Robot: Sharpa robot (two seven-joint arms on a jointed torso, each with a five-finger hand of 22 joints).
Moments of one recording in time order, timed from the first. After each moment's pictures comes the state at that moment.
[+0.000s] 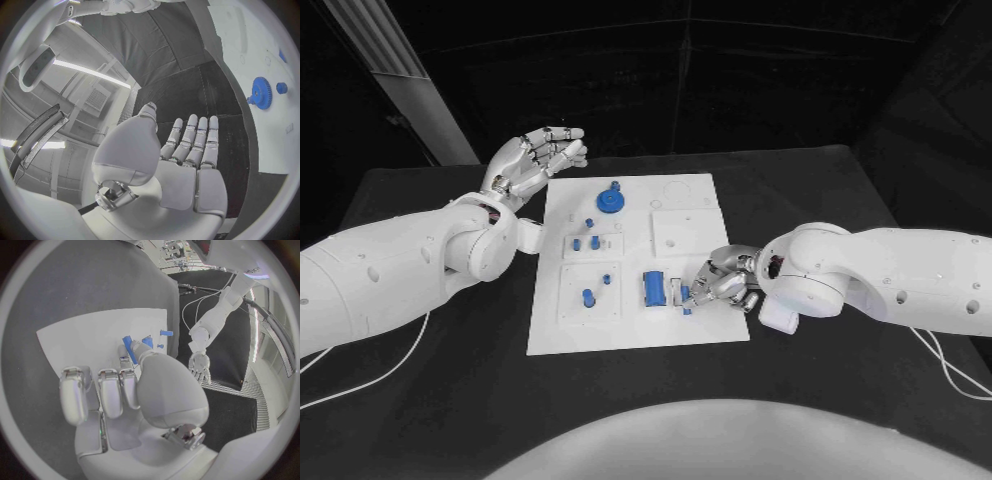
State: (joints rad) left arm 1.26 -0.63 -0.23 1.19 -0.15 -0.20 0.68; left_hand 1.28 0.07 -0.13 0.29 0.34 0.38 0.15 0.52 0.08 0.46 0.25 0.62 0.07 0.25 0.25 0.83 0.20 0.12 0.42 0.29 0.16 0.79; right arm 1.14 -0.99 -0.14 1.79 -0.67 -0.10 -0.48; right_hand 1.39 0.06 0.23 0.11 0.25 0.84 0.15 0.42 0.17 1.47 0.08 1.57 1.31 1.47 0.01 1.57 1.31 0.01 1.47 0.12 1.57 1.31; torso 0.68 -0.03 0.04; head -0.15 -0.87
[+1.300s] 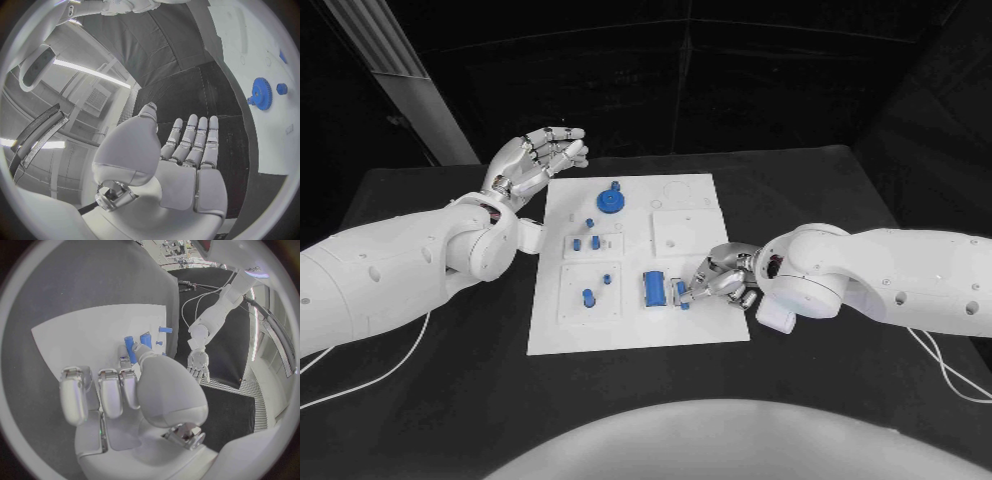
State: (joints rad) left arm 1.26 -0.63 -0.23 1.19 -0.15 -0.19 0.68; left_hand 1.29 0.07 -0.13 0.29 0.35 0.38 0.15 0.53 0.07 0.46 0.25 0.62 0.07 0.25 0.25 0.84 0.19 0.12 0.42 0.29 0.16 0.79; right arm 1.14 -0.98 -0.14 1.80 -0.67 -0.14 -0.47; right_hand 1.34 0.05 0.16 0.16 0.26 0.83 0.15 0.42 0.17 1.47 0.08 1.57 1.31 1.47 0.01 1.57 1.31 0.01 1.47 0.12 1.57 1.31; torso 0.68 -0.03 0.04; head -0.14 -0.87
